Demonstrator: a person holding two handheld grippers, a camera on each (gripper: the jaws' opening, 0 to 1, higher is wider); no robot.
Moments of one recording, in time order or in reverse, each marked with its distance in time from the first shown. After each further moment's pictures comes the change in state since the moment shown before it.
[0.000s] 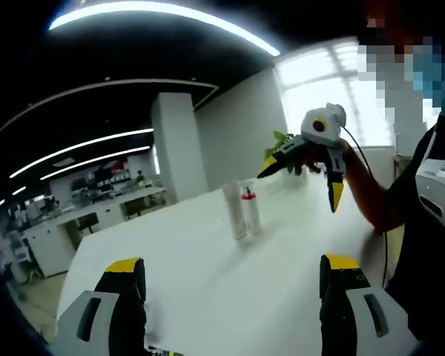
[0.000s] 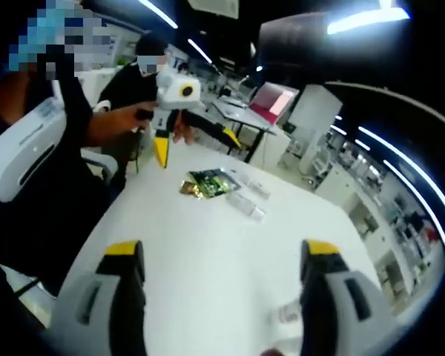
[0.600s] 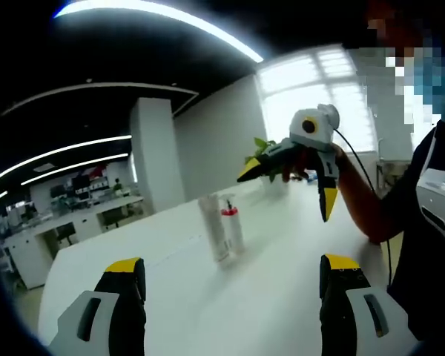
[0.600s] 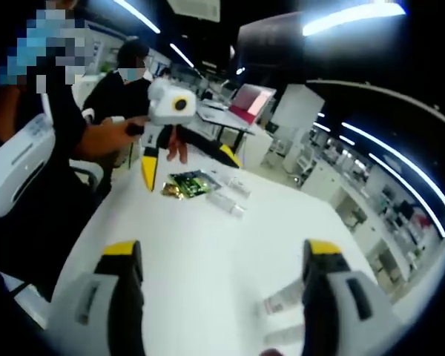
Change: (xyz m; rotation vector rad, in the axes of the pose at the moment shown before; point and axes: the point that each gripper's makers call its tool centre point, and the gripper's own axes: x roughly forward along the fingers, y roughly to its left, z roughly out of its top) left arm 0.063 -0.022 0.024 0.020 -0.041 -0.140; right arm -0.023 -0.029 -0.012 0.060 -0.014 -0.096
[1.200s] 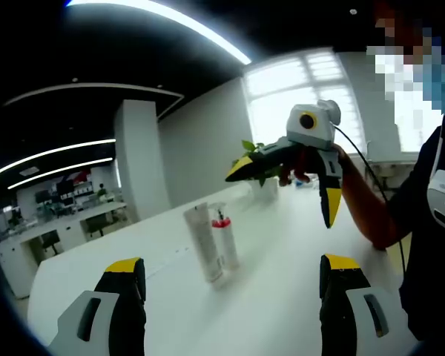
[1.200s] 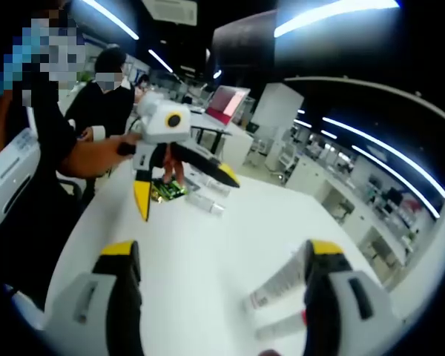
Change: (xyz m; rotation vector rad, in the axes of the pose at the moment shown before) left arm 0.066 0.002 0.016 0.013 -0.030 -0.109; right arm -0.008 -0.029 -0.009 0.070 -0.016 -0.090
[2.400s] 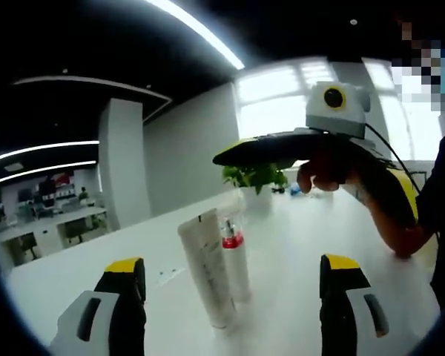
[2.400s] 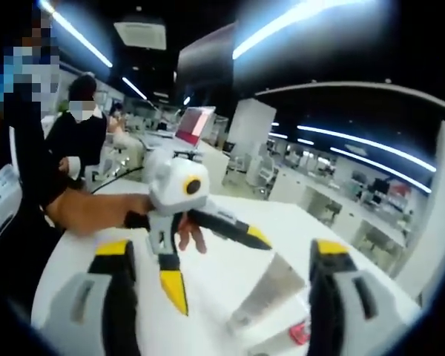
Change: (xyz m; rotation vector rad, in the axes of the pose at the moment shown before) left arm 0.127 0.030 0.001 -0.015 -0.053 -0.126; right arm 0.014 -0.057 -0.002 0.126 -0.127 -0.132
